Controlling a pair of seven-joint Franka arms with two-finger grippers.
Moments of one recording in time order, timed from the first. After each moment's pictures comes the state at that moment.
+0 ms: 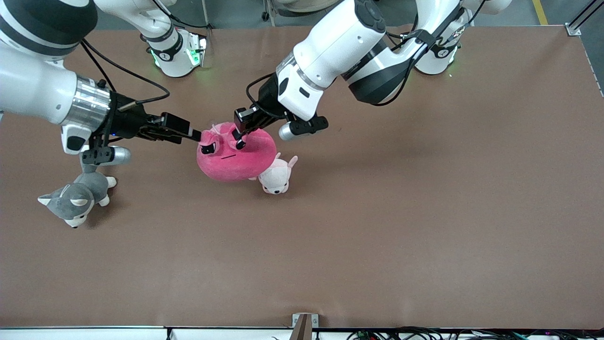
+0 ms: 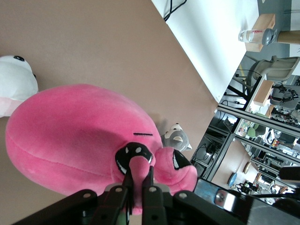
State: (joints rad) left arm -0.49 0.53 -0.47 -1.26 -0.20 2.50 -1.29; right arm 0.18 0.15 0.05 -1.52 0.60 1.70 0.34
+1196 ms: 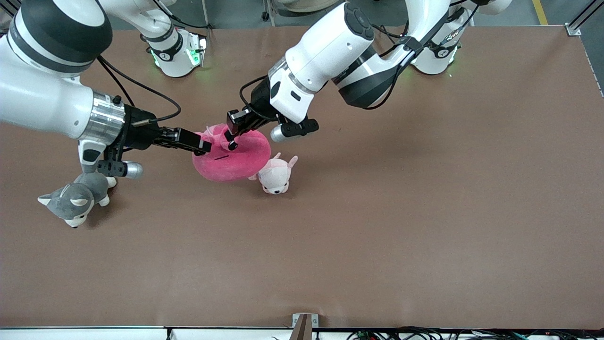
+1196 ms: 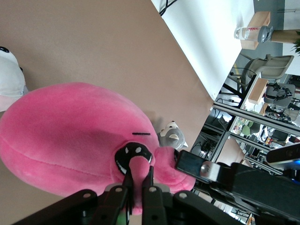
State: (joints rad) left arm -0.51 0.56 -0.46 -1.26 -0.20 2.55 -1.29; right arm 0.21 0.21 0.04 -1.50 0.60 1.73 0.39
